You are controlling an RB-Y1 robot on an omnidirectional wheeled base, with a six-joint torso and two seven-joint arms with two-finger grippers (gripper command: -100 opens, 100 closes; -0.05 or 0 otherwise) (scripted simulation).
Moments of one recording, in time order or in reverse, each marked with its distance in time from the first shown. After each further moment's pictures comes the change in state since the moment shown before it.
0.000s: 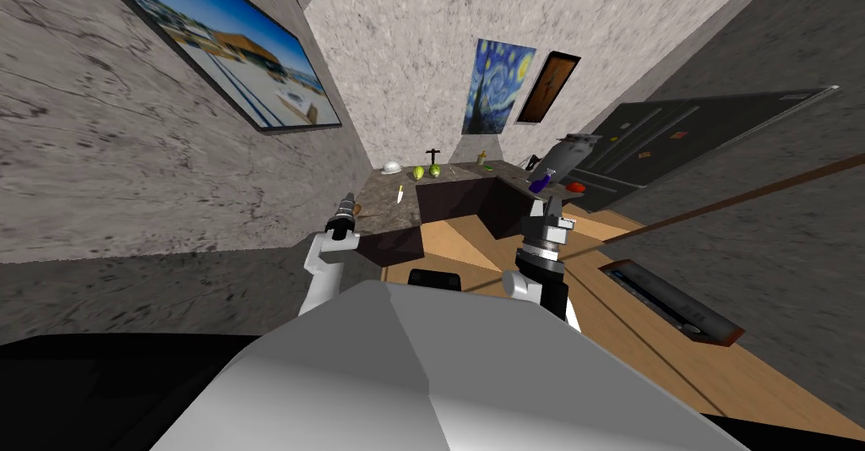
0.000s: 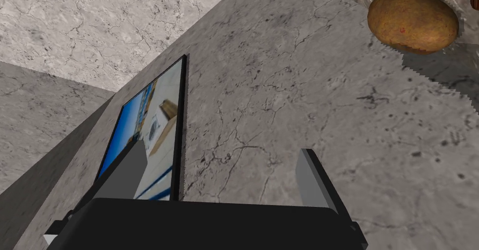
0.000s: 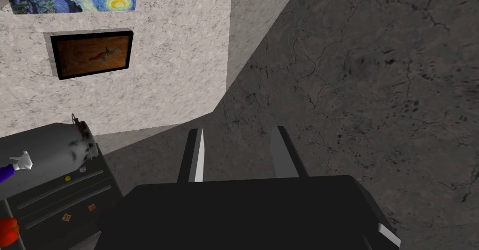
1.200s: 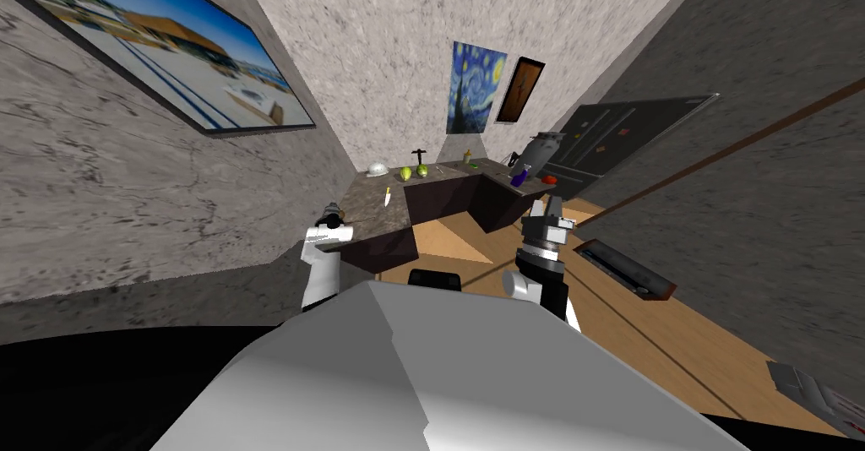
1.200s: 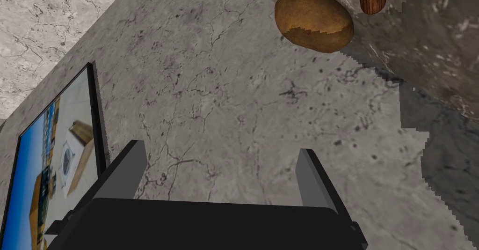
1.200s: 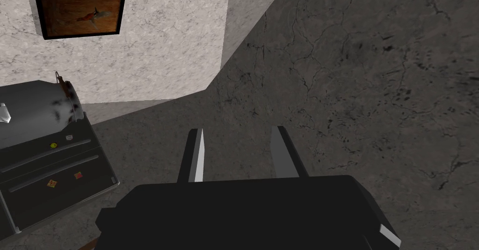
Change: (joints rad) left arm -0.139 0.027 0.143 0.163 -0.072 0.326 -0.018; right arm 0.000 0.000 0.000 0.000 0.000 0.000 0.000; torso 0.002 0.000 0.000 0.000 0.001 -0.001
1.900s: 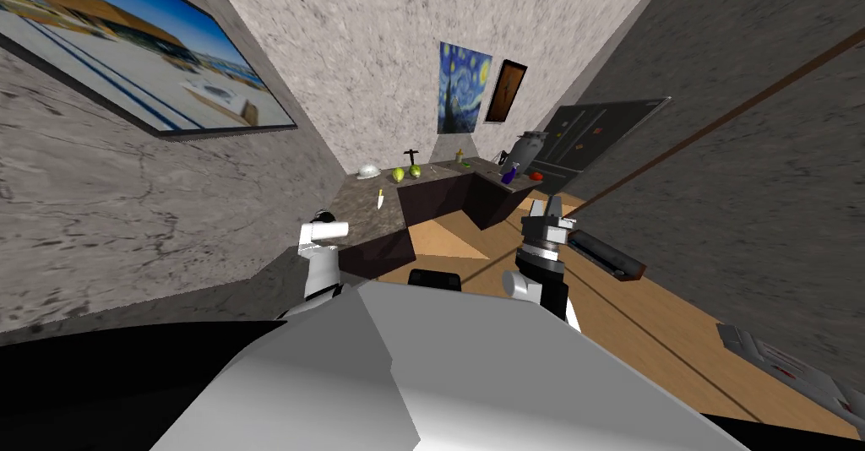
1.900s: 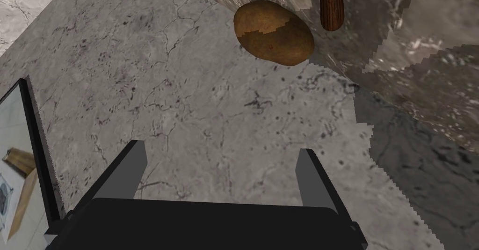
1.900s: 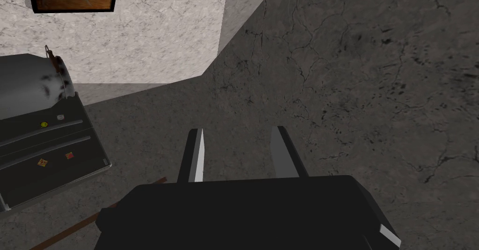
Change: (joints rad) left arm -0.090 0.021 0.088 0.093 -0.026 0.188 -0.024; right arm 0.000 0.000 0.000 0.000 0.000 0.000 0.000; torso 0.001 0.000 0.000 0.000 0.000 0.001
